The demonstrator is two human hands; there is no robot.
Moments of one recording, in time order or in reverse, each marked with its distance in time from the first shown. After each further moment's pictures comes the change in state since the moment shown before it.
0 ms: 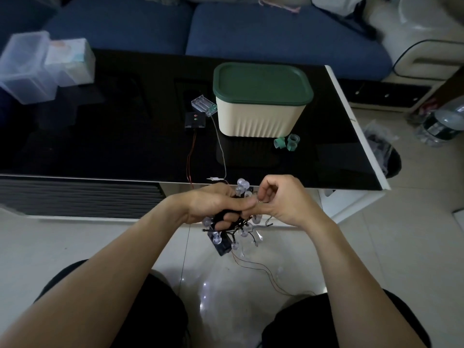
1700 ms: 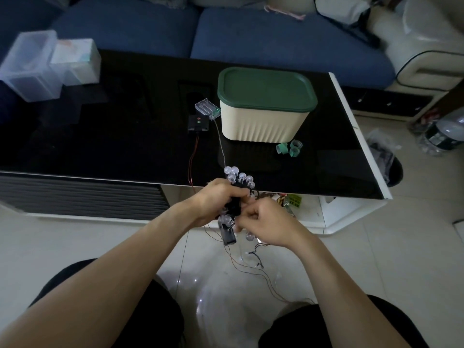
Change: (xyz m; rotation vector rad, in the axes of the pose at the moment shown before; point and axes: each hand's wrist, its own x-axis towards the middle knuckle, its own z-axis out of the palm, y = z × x) left_hand 0.019 -0.005 0.006 -0.275 0.441 0.076; right_hand -0.003 -0.004 0.032 -0.117 -0.260 0.043
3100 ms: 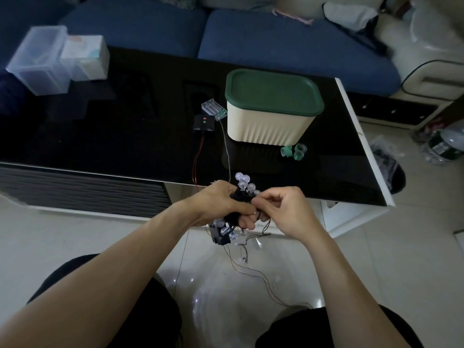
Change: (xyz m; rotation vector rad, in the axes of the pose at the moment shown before) left_hand -0.008 0.000 -0.010 0.144 -0.169 0.011; right_hand 0.000 0.013 -0.018 0.227 0.293 -0.045
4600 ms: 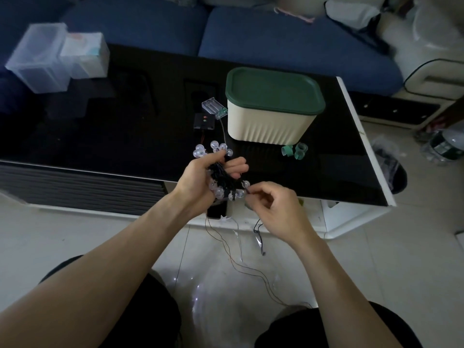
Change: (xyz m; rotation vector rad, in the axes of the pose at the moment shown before) left_hand -0.004 0.019 -0.010 -0.909 0.314 0.168; right_hand -0.001 -0.006 0.017 -0.086 0.107 -0.172
